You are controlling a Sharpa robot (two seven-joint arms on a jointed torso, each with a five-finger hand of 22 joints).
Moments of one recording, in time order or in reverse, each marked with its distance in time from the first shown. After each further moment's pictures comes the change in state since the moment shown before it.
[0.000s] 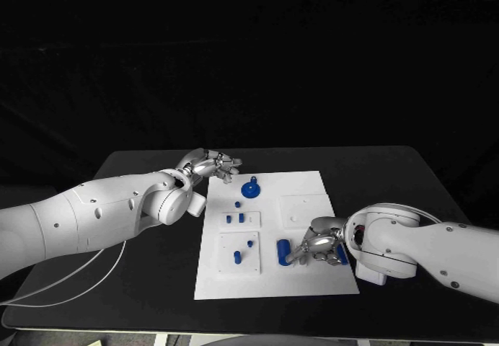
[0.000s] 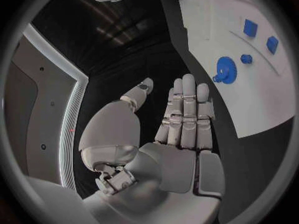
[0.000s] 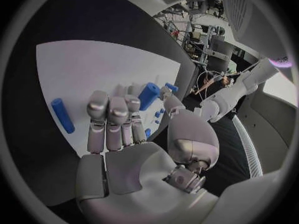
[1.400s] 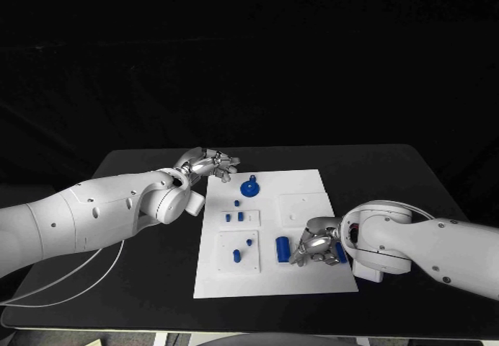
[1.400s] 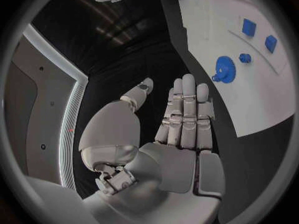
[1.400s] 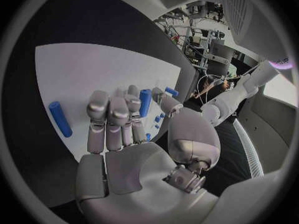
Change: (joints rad) left arm 0.000 -0.002 0.000 0.000 0.000 0.000 -0.003; left_hand -0.004 0.004 0.000 0.000 0.000 0.000 0.000 0.000 -0.001 0.000 0.000 0.000 0.000 0.000 0.000 -0.004 0.006 0.008 0.000 0.000 0.000 0.002; right arm 0.000 0.021 0.000 -0.015 -0.002 0.044 -0.008; right_hand 0.028 -0.033 0.277 0.069 0.005 0.020 0.000 -0.010 -0.002 0.018 0.004 0.000 0.004 0.013 0.005 0.000 0.002 0.020 0.030 0.034 0.012 0.001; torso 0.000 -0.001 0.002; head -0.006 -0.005
